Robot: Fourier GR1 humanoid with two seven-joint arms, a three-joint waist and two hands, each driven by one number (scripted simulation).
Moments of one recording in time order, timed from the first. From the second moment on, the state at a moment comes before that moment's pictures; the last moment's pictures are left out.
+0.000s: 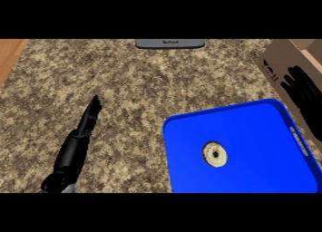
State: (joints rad) left arm -0.02 0.28 -0.36 -1.62 0.05 0.28 -0.19; right arm -0.21 -0.54 0.02 -1.39 -0.46 0.09 0.01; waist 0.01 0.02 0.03
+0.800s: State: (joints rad) left arm -0.15 0.48 -0.24 -1.57 0.09 0.07 -0.11; right arm 0.05 -0.76 -0.02 -1.94 -0.04 -0.12 -0.05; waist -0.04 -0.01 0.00
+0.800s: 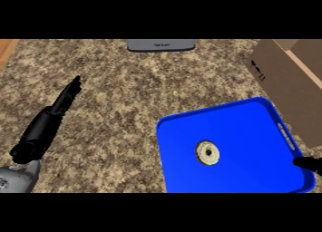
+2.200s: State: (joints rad) left arm -0.25 0.44 -0.20 -1.51 0.07 -0.03 -0.09; right arm -0.31 -0.64 0.66 -2.22 0.45 0.44 0.97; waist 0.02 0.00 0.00
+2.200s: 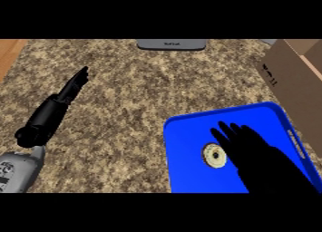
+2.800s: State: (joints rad) left arm -0.23 0.41 -0.16 -1.53 0.04 -0.05 -0.08; right arm -0.35 -0.43 0.77 -2.04 0.62 0.46 1.01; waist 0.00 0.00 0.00
